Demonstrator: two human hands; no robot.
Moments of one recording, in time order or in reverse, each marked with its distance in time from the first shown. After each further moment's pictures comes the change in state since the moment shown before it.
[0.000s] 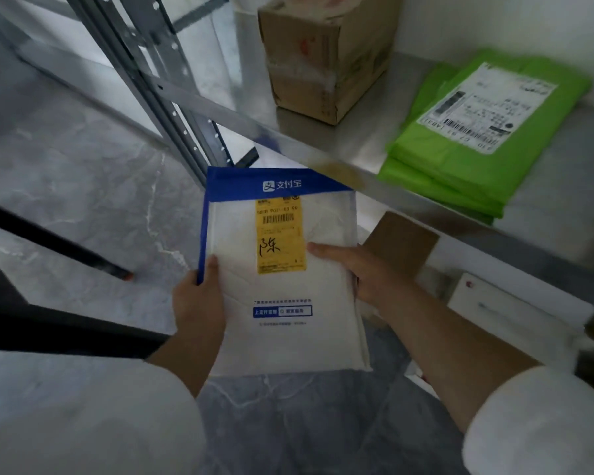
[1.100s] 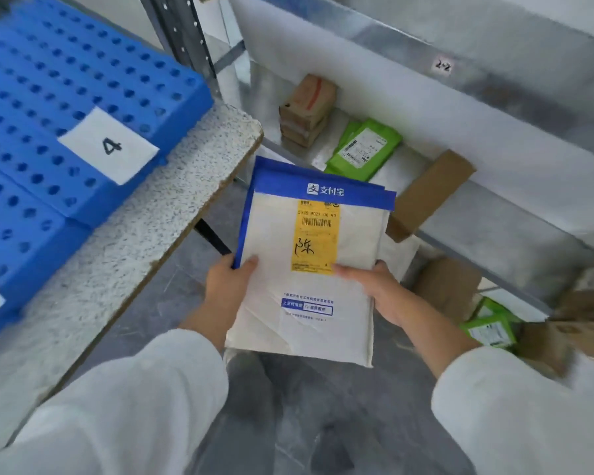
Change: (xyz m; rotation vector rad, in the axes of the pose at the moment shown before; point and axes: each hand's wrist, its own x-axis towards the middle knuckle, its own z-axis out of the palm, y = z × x) left_hand -0.279 0.176 -0.286 0.128 -0.437 -0.100; right_hand -0.451 -0.059 0.125 -0.183 0.292 0.073
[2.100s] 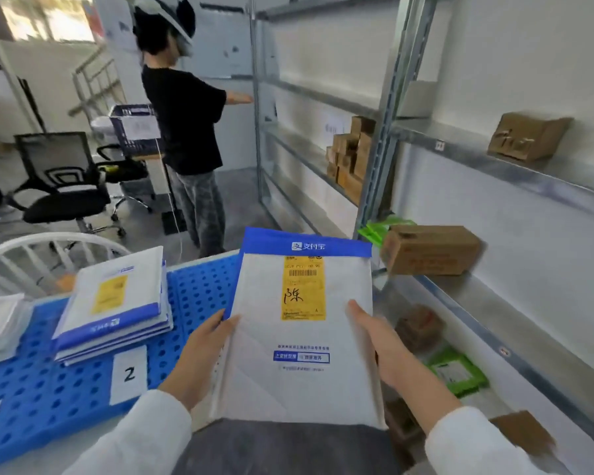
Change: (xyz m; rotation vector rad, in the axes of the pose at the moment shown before) left_hand -0.301 0.059 -0.333 -0.668 0.252 0.251; right_hand -0.324 -0.209 0.226 -0.183 -0.443 -0.327
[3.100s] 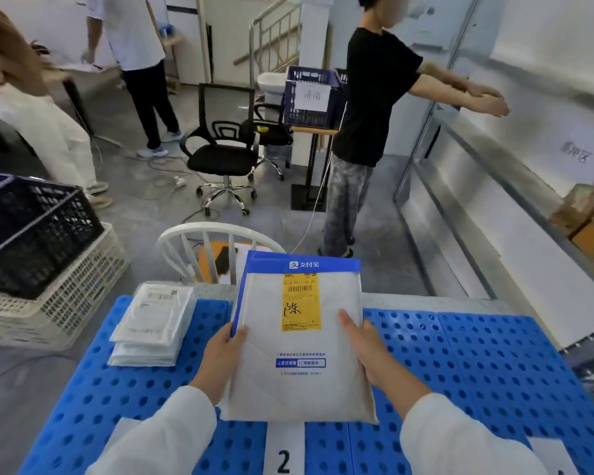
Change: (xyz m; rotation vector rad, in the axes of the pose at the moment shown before) left_hand 0.234 -0.009 -0.378 -0.033 0.502 -0.171; right_hand 0.310 0.053 0.448 -0.435 -0.210 0.143
